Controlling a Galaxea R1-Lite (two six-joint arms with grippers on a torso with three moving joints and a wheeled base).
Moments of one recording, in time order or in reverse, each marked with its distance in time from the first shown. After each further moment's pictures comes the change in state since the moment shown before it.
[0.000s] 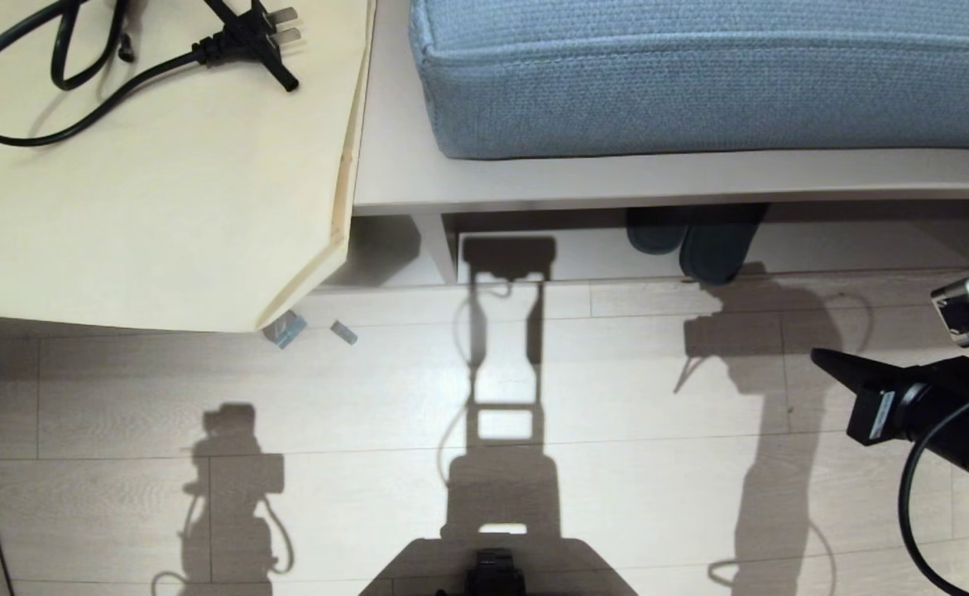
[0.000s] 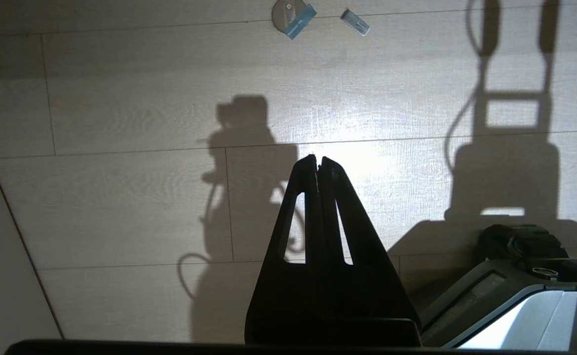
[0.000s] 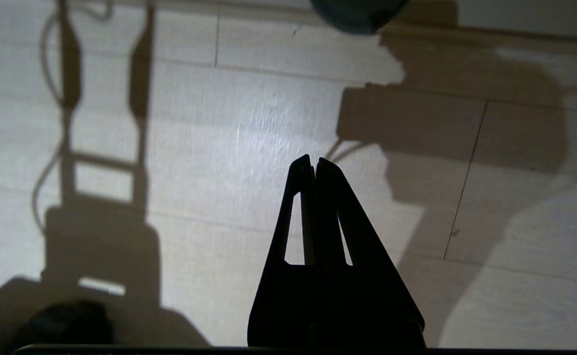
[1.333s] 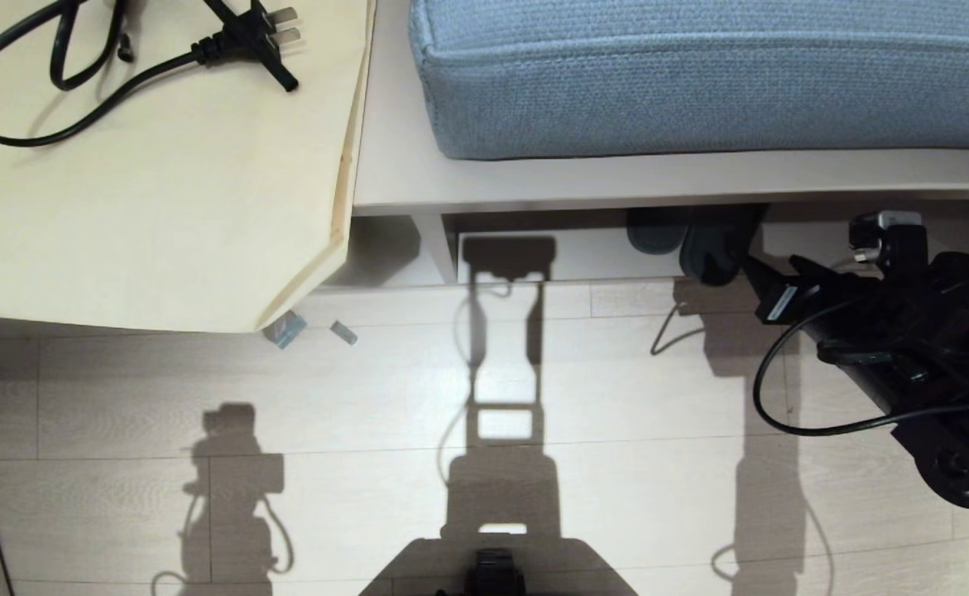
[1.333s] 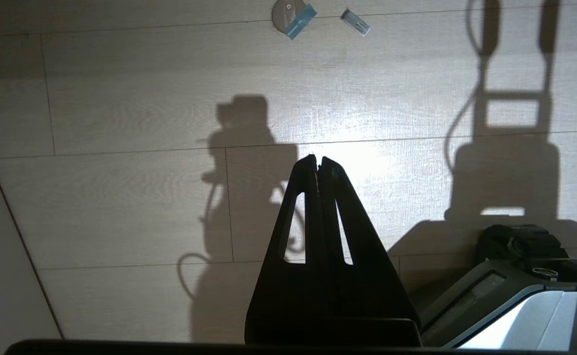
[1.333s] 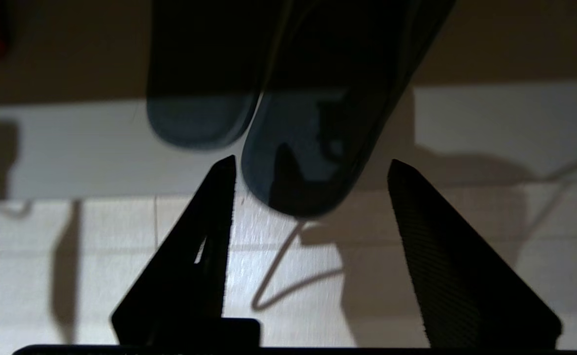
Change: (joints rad) left arm 0.000 0.000 0.000 0.000 0.000 0.000; right arm 0.037 0.477 -0.275 -0.518 -0.183 0.096
